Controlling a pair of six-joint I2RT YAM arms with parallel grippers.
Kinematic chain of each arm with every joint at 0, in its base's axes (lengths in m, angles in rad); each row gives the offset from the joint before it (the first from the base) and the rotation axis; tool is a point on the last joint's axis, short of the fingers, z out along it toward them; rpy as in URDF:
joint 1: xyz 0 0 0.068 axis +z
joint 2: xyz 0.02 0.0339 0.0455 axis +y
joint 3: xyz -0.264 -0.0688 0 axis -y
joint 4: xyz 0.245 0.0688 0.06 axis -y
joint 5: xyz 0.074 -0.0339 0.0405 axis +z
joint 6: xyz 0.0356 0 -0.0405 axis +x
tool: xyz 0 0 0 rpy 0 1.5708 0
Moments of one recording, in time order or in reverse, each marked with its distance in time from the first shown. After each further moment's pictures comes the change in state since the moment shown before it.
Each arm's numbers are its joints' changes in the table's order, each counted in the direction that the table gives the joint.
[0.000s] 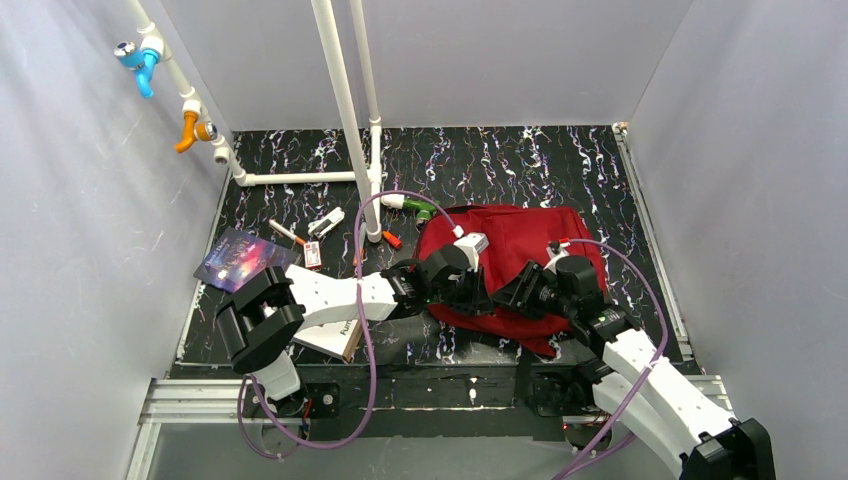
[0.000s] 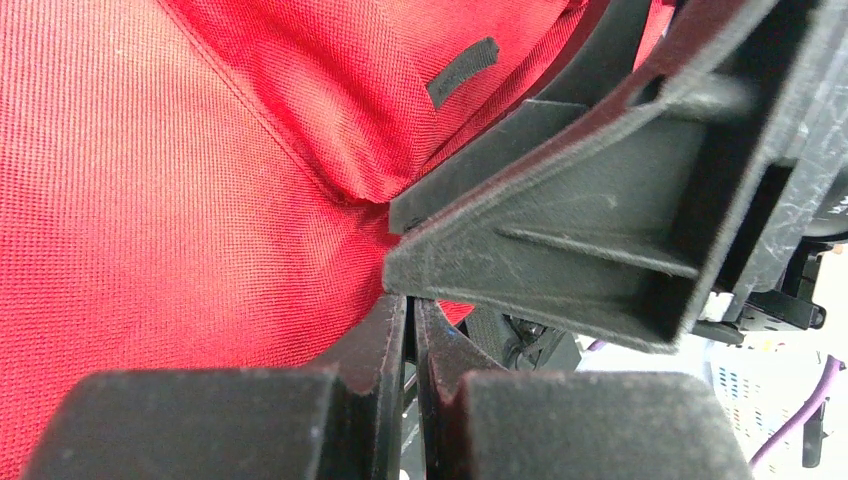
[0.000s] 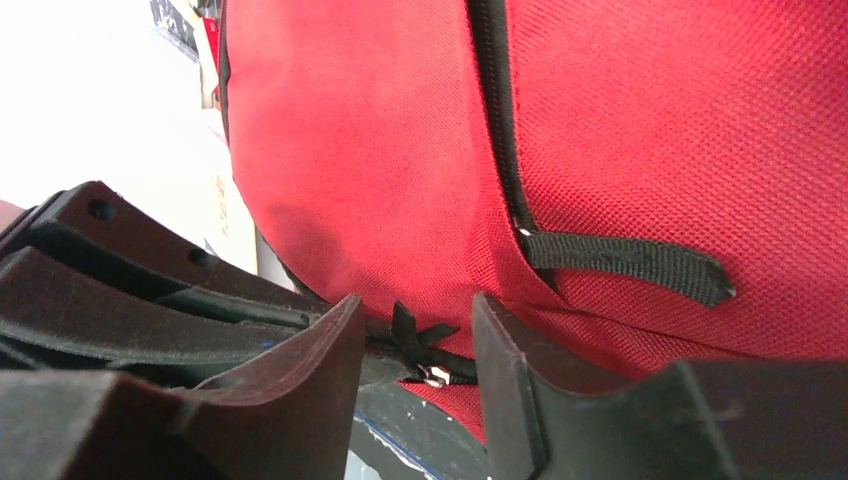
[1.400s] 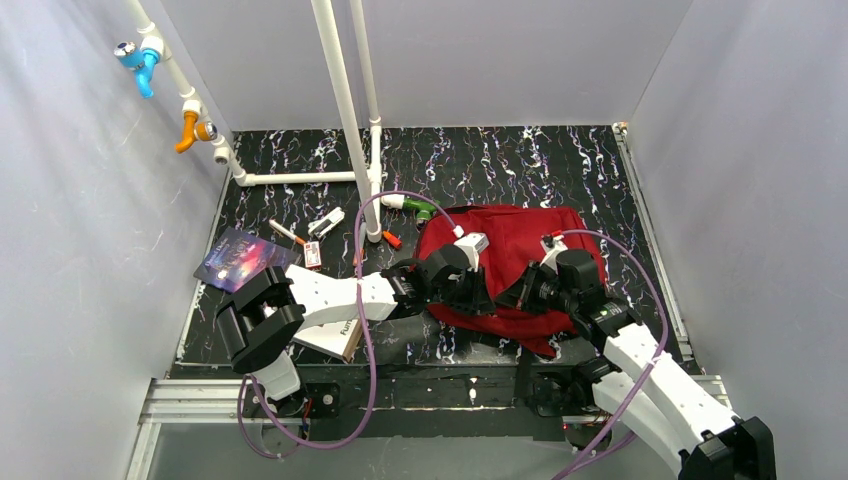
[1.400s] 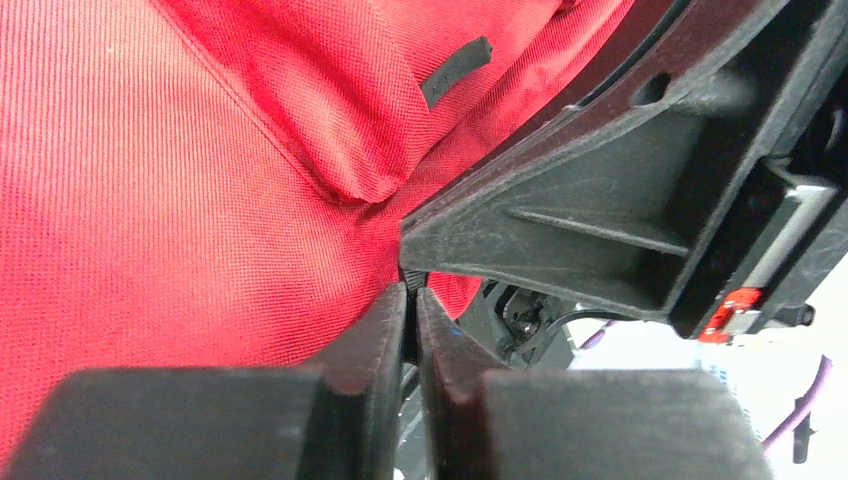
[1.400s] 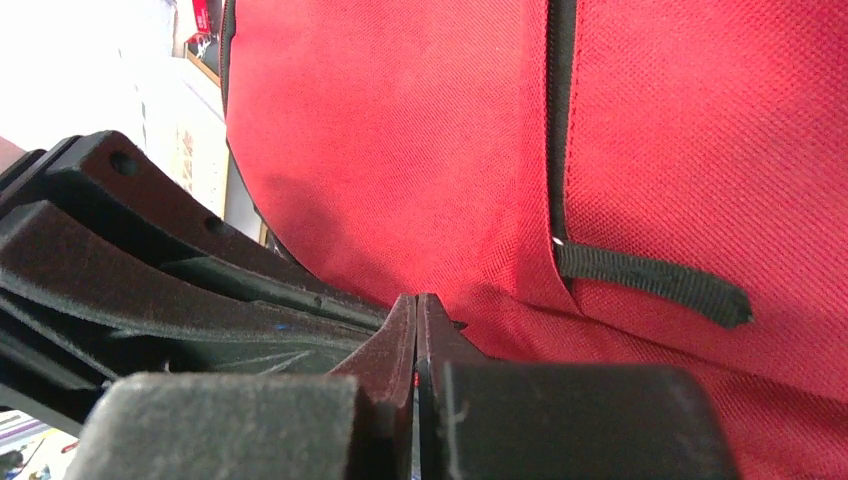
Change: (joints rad) left arm 0.000 0.000 0.002 0.003 -0.014 -0.011; right arm 0.000 0.033 0.068 -0.046 0.047 -0.187
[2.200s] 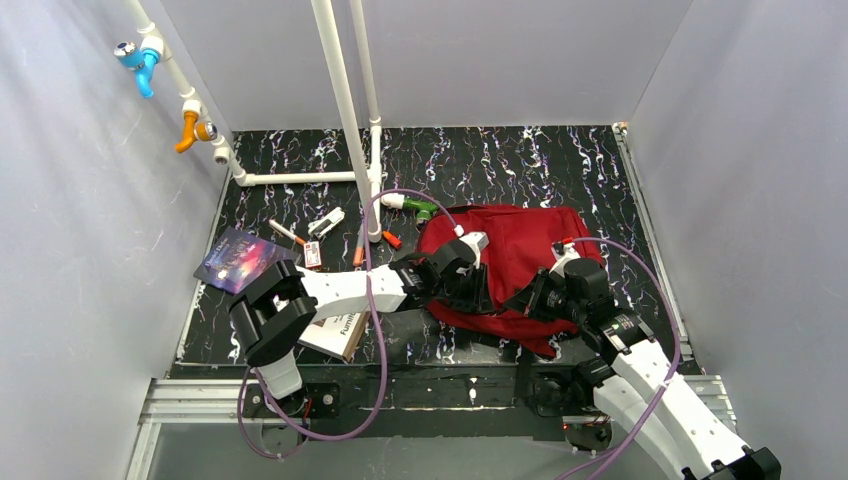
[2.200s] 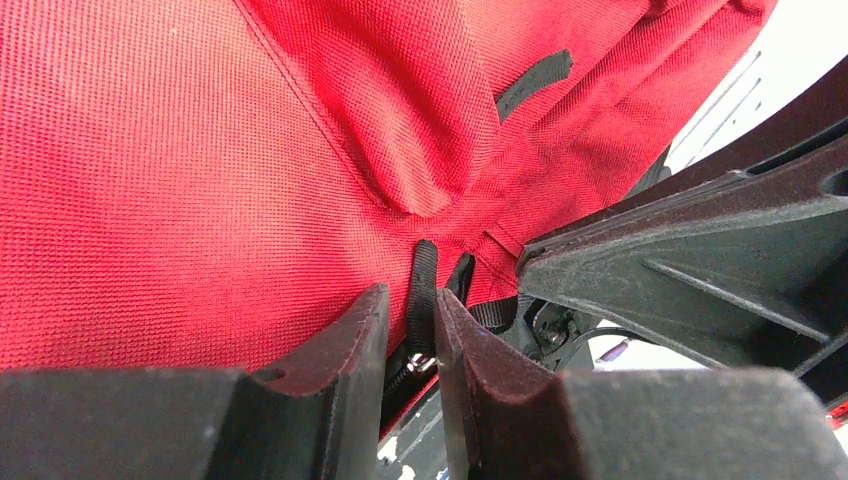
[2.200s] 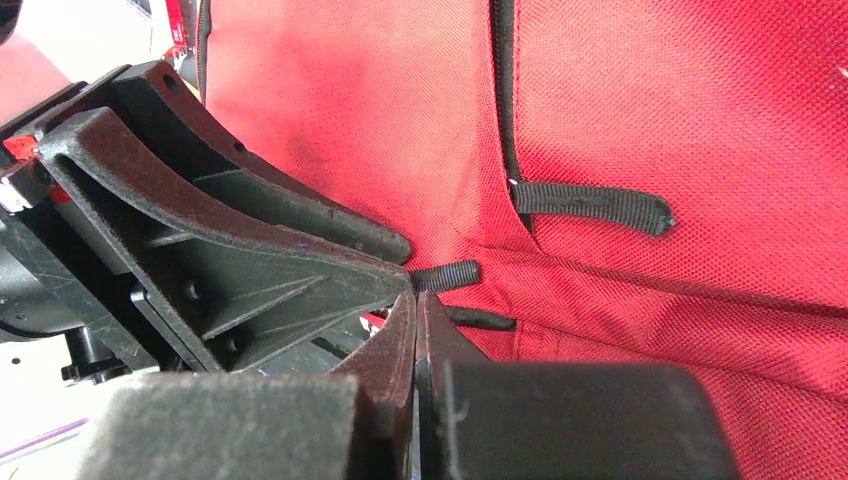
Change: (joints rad) left arm 0.022 0.065 0.079 -0.127 0.014 -0.022; right arm 0.000 -0.164 -0.002 -0.160 -0.088 0.000
